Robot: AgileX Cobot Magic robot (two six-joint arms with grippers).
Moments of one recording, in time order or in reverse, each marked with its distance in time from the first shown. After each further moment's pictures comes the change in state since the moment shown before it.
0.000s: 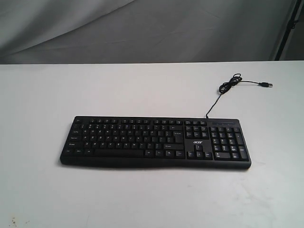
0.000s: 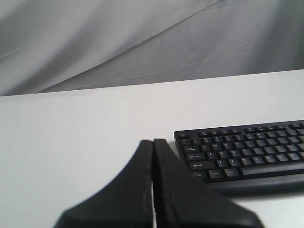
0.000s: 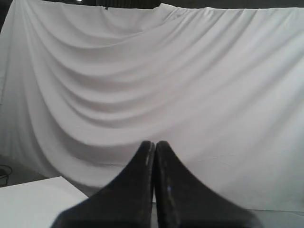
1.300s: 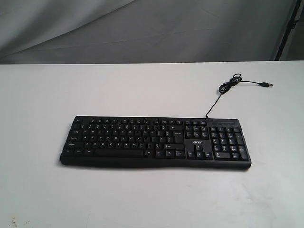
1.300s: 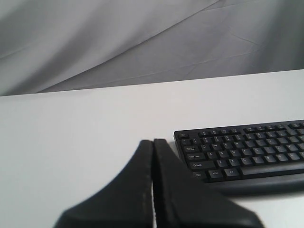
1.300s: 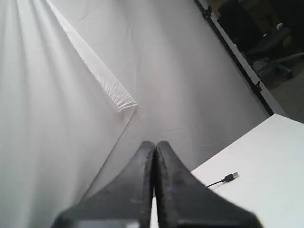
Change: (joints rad) left arm 0.000 0.000 0.000 0.000 0.000 0.000; right arm -0.768 -0.632 0.756 0.327 -0.083 0.487
